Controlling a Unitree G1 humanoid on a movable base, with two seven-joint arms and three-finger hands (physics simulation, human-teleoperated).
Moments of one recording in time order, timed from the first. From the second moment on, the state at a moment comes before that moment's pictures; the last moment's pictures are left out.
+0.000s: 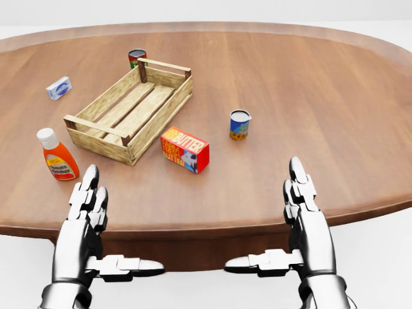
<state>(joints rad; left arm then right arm) 0.02 0.01 0.01 -0.04 -0.01 0.01 -0.03 0.04 0.00 0.01 -0.10 -0.02 0.04 0.01</state>
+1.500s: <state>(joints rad) 0.21 -0.02 0.26 -0.79 -0.27 0.09 -0.23 0.39 -0.08 0.21 -1.01 -0.20 0.09 0.02</state>
